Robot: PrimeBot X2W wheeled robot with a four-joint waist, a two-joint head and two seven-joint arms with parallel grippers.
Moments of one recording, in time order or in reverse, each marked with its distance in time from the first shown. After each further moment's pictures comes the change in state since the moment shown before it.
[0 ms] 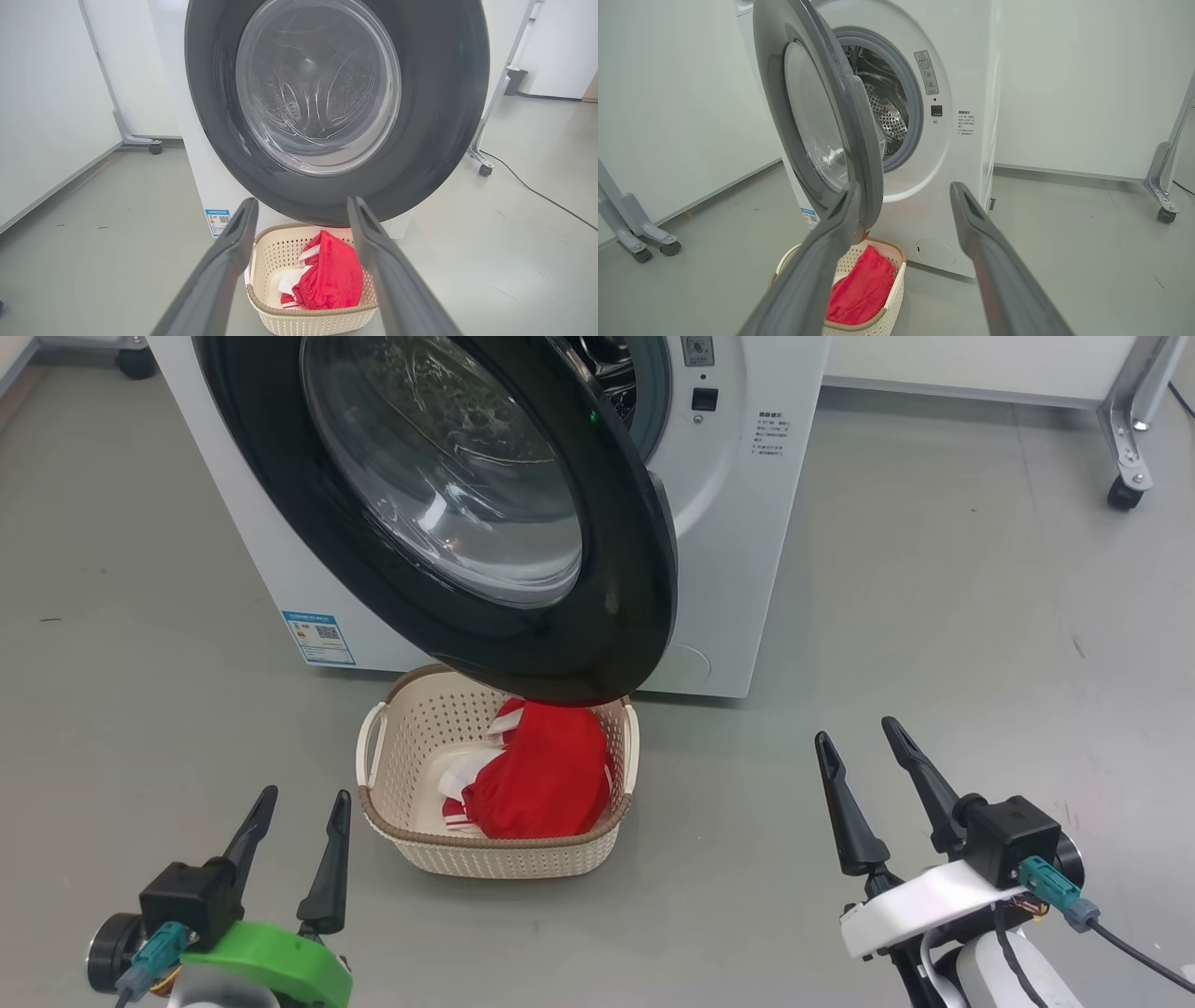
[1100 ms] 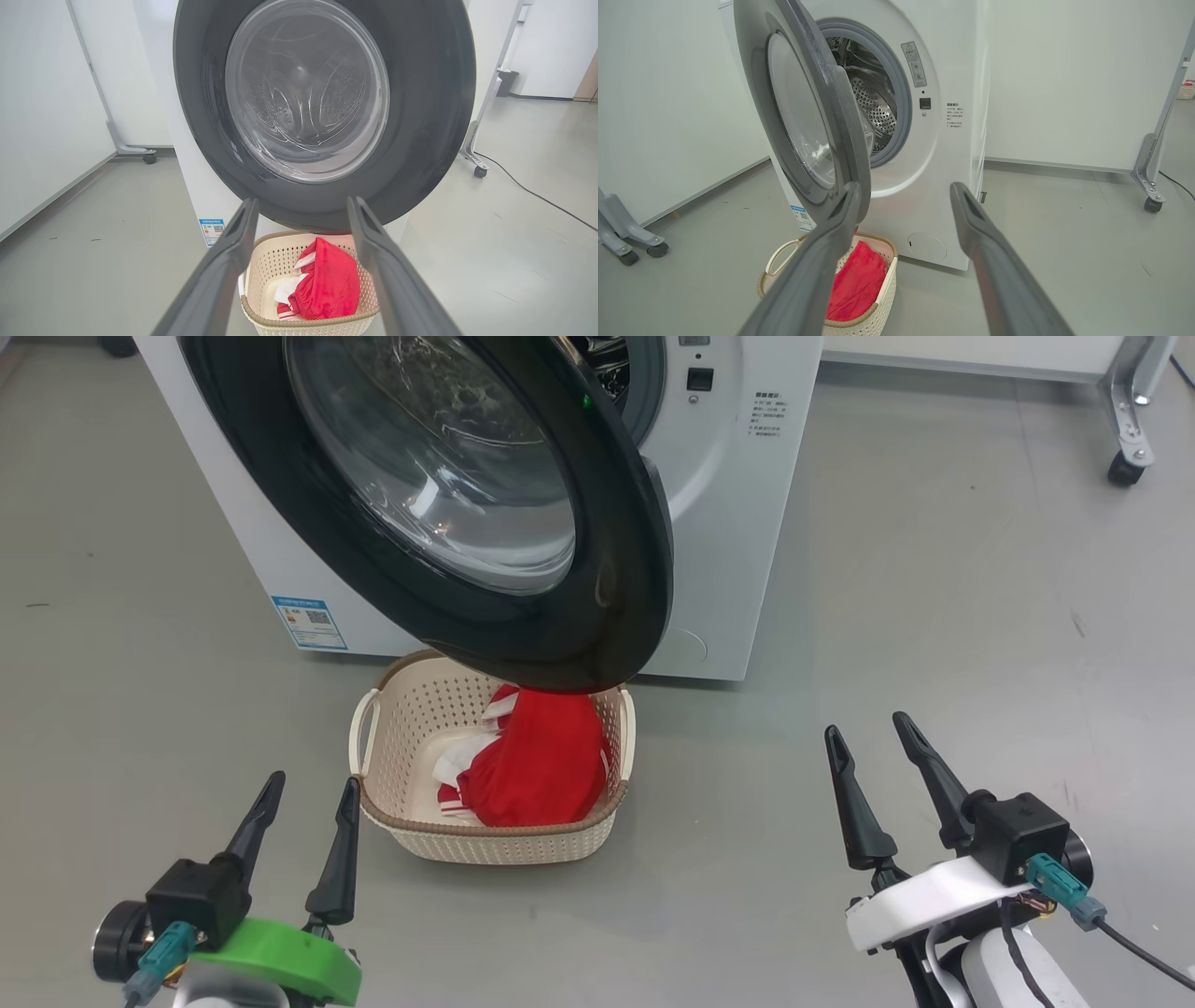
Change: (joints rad) left arm 0.011 -0.039 0.043 -0.042 0.070 0.003 -0.001; right arm 0.000 0.007 -0.022 -0.003 -0.013 0.006 0.000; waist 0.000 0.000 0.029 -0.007
